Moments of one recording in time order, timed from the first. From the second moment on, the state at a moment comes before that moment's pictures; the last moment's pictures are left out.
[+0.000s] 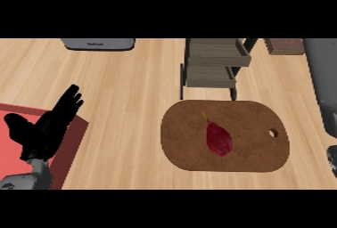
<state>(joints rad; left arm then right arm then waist) -0.07 0.23 0.05 -1.59 0.12 -0.07 0.24 -1.34 -0.33 -0.12 -0.86 0.52 0.21 0.12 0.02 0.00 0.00</state>
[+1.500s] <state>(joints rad) -0.07 0.20 0.06 -1.58 0.09 -0.07 0.22 -1.49 -0.57 -0.58 -0.58 0.19 0.03 0.19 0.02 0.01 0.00</state>
